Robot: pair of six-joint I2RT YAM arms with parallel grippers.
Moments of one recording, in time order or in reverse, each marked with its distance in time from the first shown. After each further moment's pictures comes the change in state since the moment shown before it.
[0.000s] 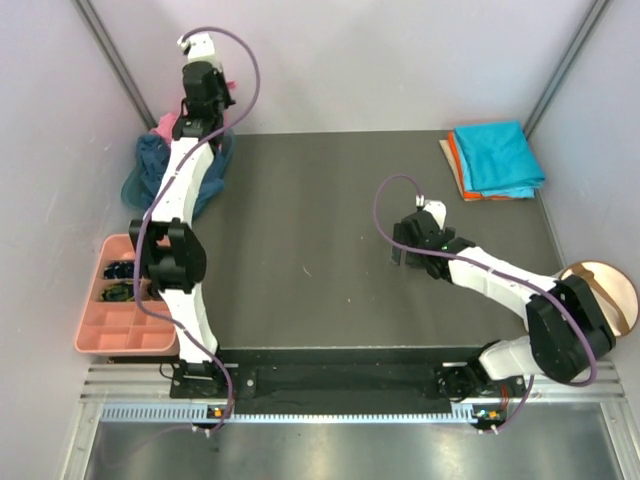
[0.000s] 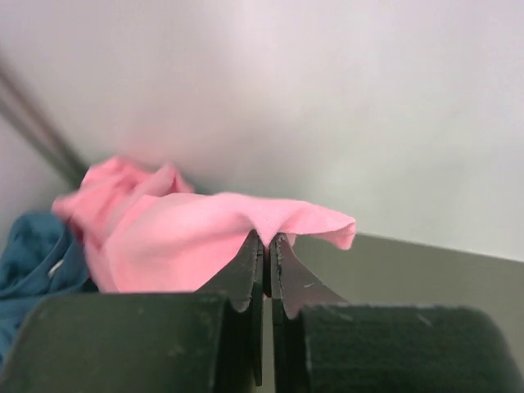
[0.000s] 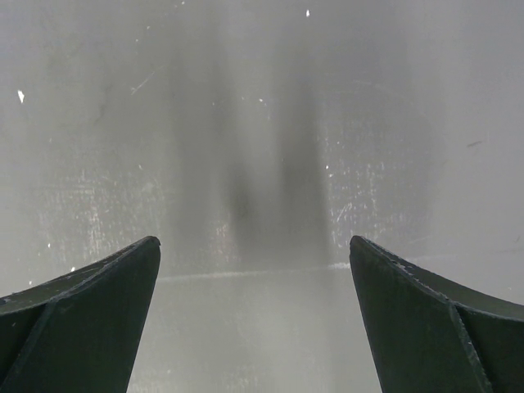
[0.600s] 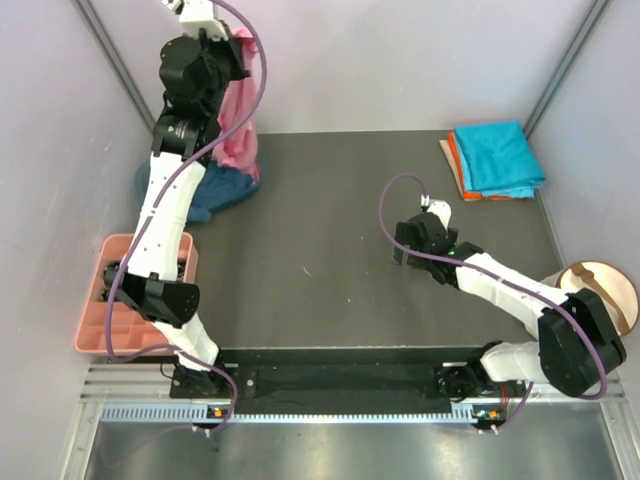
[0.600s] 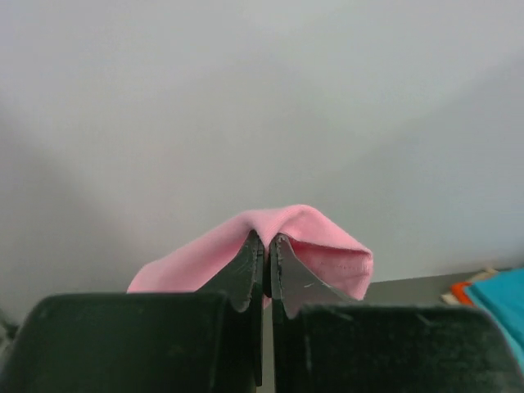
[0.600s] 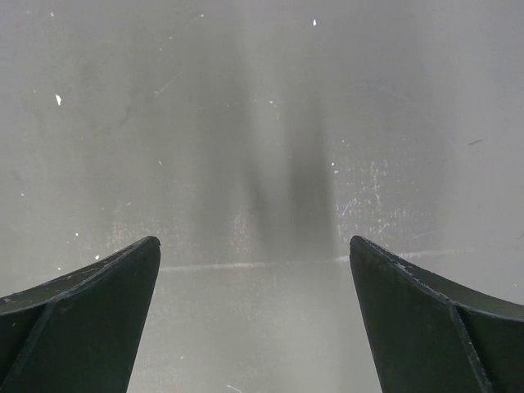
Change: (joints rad) left arm -0.185 -0.322 0.080 -0.053 0.114 -0.002; right arm 0.000 -0.086 -0.039 0.016 -0.022 0.011
